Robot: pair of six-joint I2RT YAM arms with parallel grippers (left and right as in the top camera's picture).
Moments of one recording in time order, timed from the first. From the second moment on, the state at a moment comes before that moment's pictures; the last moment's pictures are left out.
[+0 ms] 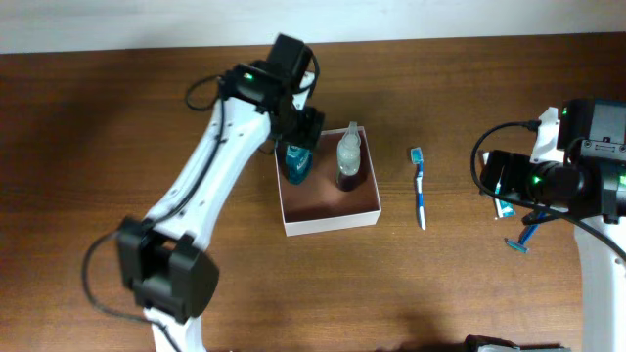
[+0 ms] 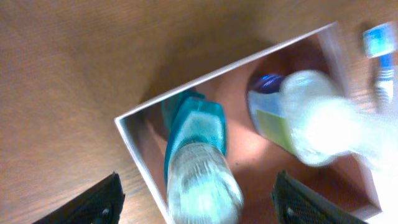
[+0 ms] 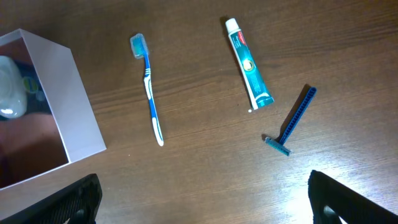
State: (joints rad) left arm -0.44 2.01 1.99 -1.19 0.04 -0.15; right arm -0.19 1.28 1.44 -1.29 -0.05 0.09
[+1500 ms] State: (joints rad) left arm -0.05 1.70 2.03 -1.40 -0.12 -0.10; right arm 0.21 1.87 1.44 -1.14 -0.44 0.04
